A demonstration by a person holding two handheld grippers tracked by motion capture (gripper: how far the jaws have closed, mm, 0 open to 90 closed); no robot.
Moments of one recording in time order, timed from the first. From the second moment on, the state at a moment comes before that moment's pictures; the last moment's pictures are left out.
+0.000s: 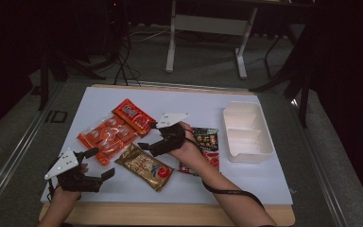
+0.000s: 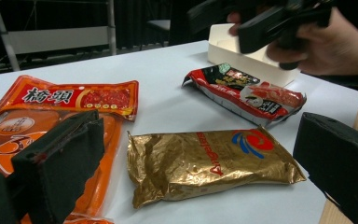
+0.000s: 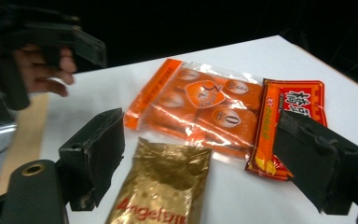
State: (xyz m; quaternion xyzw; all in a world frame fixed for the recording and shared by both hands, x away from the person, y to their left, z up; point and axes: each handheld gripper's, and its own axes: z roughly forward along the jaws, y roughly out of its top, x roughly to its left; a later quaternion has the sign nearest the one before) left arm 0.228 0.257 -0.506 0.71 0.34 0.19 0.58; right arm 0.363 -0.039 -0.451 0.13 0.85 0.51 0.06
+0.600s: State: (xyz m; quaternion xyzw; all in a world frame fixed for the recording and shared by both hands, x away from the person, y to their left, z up) left arm 0.227 0.258 -0.506 0.71 0.34 0.19 0.59; right arm 0.385 0.002 -0.487 0.17 0.87 0.47 0.04
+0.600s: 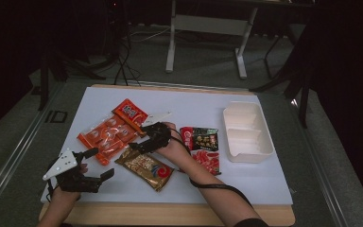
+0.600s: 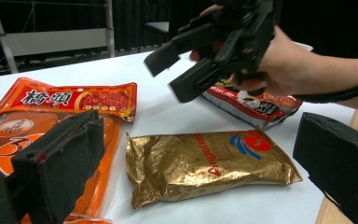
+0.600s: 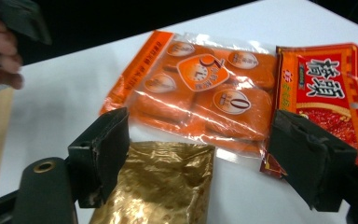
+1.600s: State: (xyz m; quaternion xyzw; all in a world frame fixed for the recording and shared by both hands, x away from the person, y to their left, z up) left arm 0.229 0.259 -0.507 0.71 0.34 0.18 0.59; right arm 0.406 0.040 -0.542 0.20 0.91 0.36 -0.01
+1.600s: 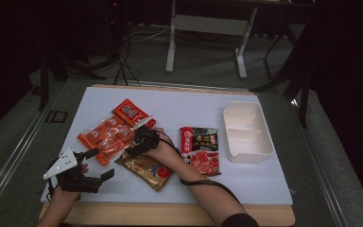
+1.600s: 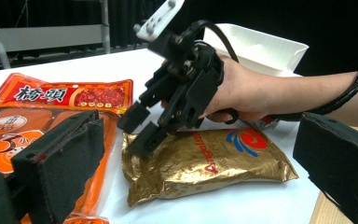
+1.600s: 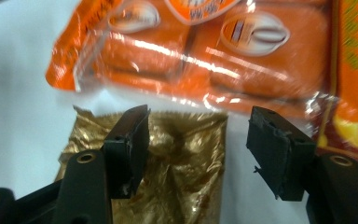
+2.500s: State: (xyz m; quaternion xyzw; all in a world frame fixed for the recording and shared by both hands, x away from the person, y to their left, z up) left arm 0.229 0.259 -0.507 0.71 0.34 0.18 0.59; right arm 0.389 0.050 -0.530 0.15 0.94 0.31 0.04
